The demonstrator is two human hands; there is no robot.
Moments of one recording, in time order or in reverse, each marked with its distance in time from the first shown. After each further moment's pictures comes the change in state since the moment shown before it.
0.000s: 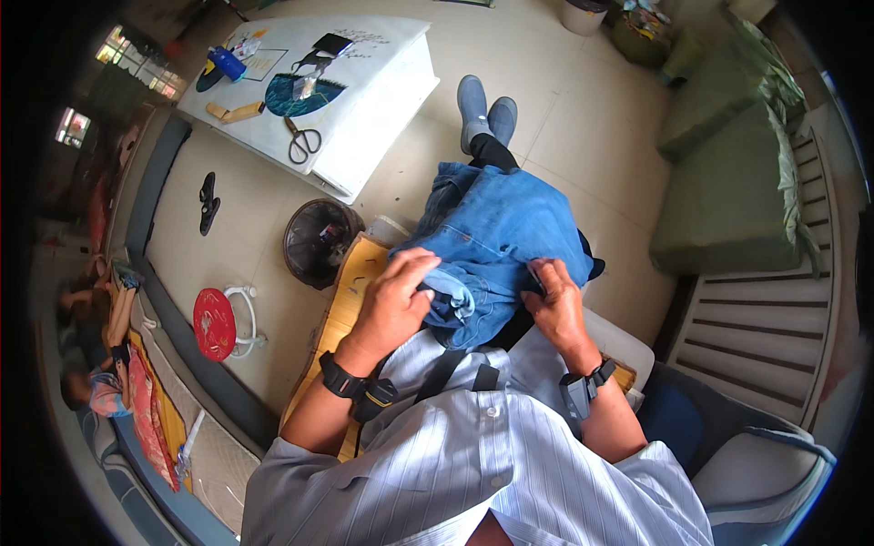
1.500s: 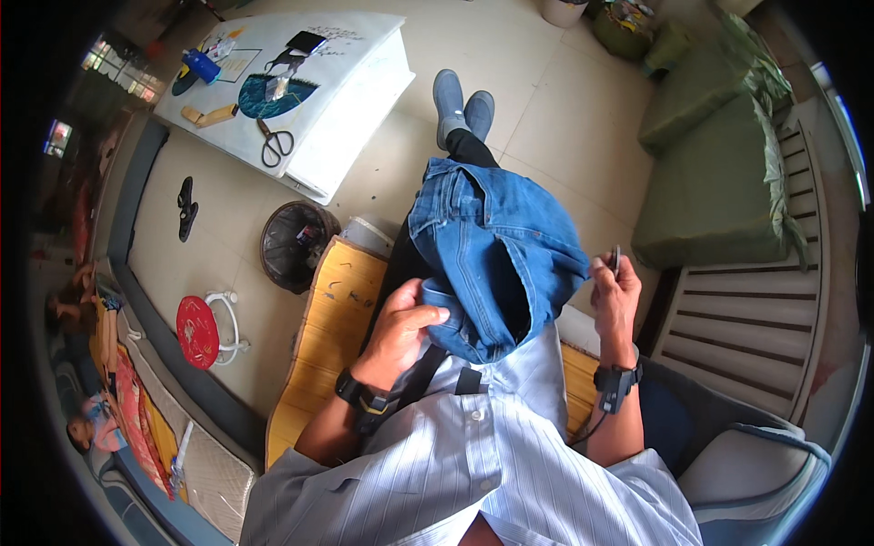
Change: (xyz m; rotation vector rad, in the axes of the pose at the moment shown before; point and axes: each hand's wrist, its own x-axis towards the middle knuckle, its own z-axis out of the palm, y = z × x) left_hand -0.010 0.007 0.056 -1.303 -0.054 -0.686; right_hand 0.004 0.045 -0.083 0.579 0.387 0.503
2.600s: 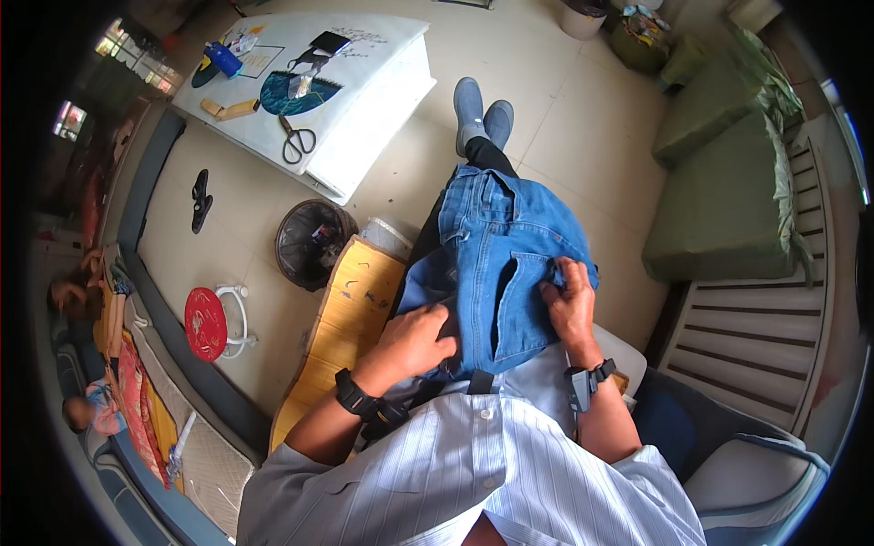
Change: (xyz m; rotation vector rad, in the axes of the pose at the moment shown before) left_hand -0.014 0.004 -0.022 1.593 -0.050 0.356; right_hand -0.014 0.047 0.063 -0.586 -0.148 -0.385
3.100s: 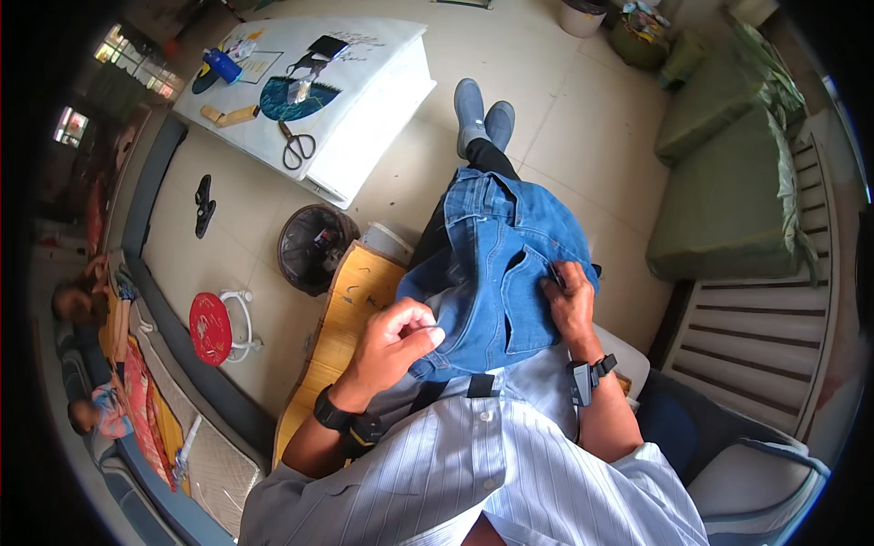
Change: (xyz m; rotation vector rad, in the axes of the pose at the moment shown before) left_hand -0.016 0.022 -0.049 -0.744 0.159 -0.063; right_hand 0.013 0.014 0.008 0.000 0.001 -0.087
